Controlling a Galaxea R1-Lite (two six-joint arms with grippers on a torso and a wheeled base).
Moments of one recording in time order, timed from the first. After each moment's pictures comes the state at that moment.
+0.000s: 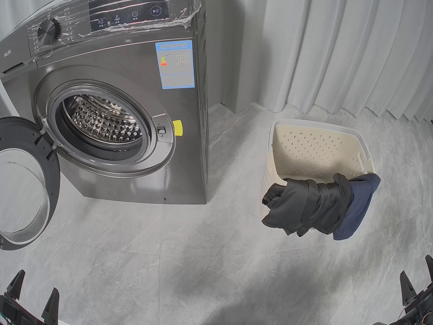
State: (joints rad) left arm 0.00 0.02 -0.02 0.00 -0.02 -0.02; right arm 0.00 0.01 -0.02 0.00 0.00 0.01
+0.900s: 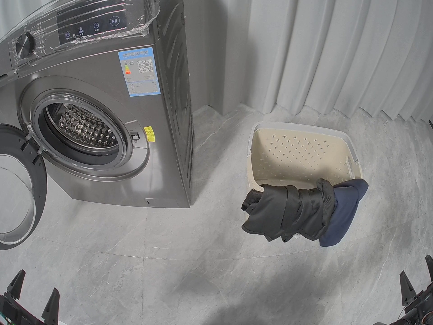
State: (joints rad) left arm -0.01 0.02 -0.02 0.00 -0.02 -0.01; right arm 0.00 0.02 -0.02 0.00 0.00 0.01
